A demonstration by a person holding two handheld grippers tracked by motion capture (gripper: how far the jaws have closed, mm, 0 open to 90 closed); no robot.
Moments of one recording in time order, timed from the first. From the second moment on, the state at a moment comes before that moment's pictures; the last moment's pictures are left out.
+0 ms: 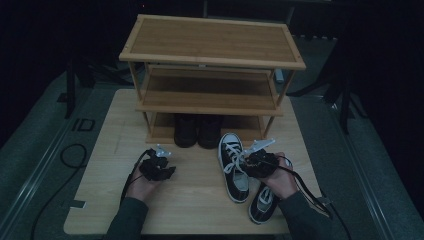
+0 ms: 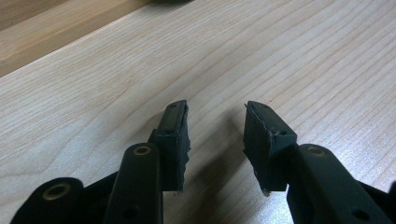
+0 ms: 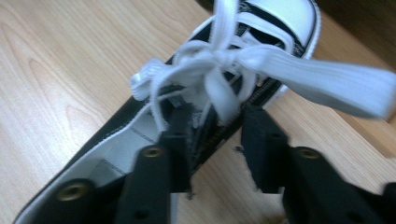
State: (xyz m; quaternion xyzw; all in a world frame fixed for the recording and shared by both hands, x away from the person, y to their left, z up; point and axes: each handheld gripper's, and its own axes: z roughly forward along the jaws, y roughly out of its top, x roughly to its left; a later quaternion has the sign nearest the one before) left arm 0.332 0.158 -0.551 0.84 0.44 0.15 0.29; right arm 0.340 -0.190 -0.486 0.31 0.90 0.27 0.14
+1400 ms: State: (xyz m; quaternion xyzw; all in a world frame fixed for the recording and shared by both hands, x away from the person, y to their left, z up) left arm 0.332 0.158 -0.551 0.83 0.45 0.15 0.29; right arm 0.301 -0.224 -0.479 0.29 0.92 0.24 0.11
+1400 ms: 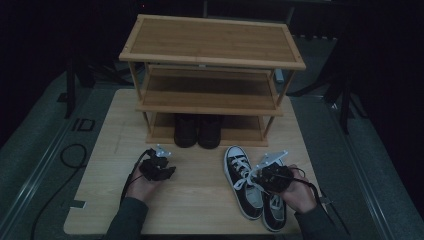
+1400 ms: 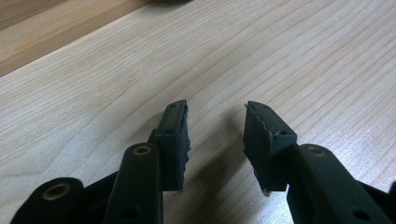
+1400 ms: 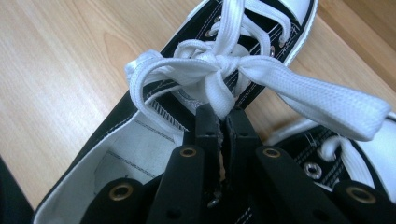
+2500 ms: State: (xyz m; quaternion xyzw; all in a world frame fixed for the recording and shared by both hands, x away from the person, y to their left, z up) left arm 0.332 0.157 -0.552 0.84 0.44 0.15 0.29; right arm 0.318 -0.295 -0.471 0.39 0.86 0.28 0.17
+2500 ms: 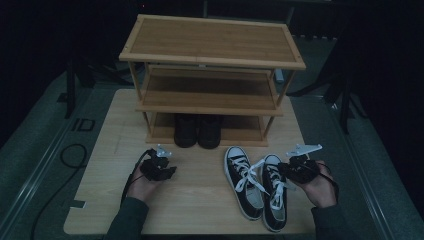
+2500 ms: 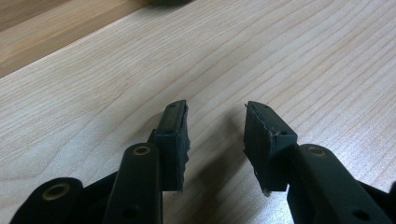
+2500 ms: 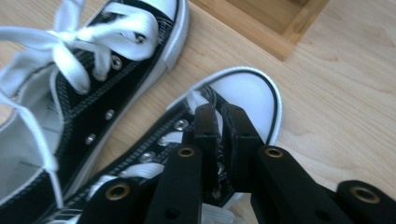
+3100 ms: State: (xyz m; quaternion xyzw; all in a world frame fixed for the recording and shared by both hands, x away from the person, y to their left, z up) left arm 0.332 0.157 -0.552 0.84 0.44 0.15 0.29; right arm 0.321 -0.312 -0.503 0.42 0.86 0.25 0.16
